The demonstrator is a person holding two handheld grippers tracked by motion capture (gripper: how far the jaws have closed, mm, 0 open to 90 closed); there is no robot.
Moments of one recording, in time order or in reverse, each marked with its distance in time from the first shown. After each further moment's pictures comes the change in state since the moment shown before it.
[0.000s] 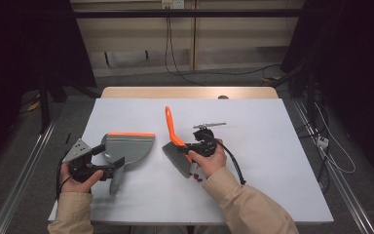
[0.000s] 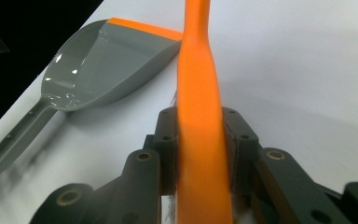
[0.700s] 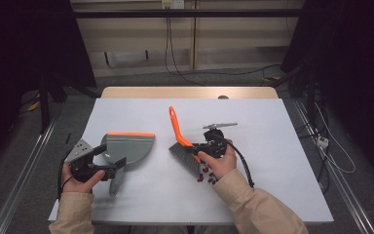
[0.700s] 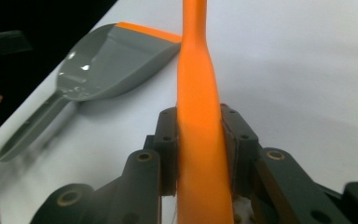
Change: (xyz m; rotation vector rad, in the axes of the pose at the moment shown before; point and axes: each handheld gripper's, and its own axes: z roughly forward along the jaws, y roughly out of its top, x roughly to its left) left arm -0.003 0.000 0.002 0.006 -0.002 0.003; right arm -0.006 -0.003 -0.028 -0.024 0.037 -0.036
